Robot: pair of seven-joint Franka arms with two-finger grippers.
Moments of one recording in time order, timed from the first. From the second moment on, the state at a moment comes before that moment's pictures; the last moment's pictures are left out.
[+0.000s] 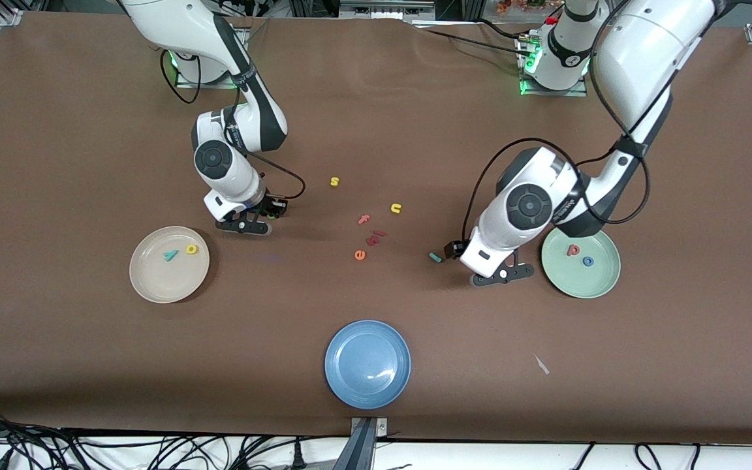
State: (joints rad) left arm -0.01 0.68 -0.52 -1.61 0.28 2.13 -0.87; right arm 0.70 0.45 -0.24 -2.19 0.29 2.56 0.35
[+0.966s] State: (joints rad) left arm -0.19 0.84 -0.44 -1.51 0.28 2.16 -1.25; right arm 0.70 0.45 -0.29 -2.06 0.29 2.39 0.31
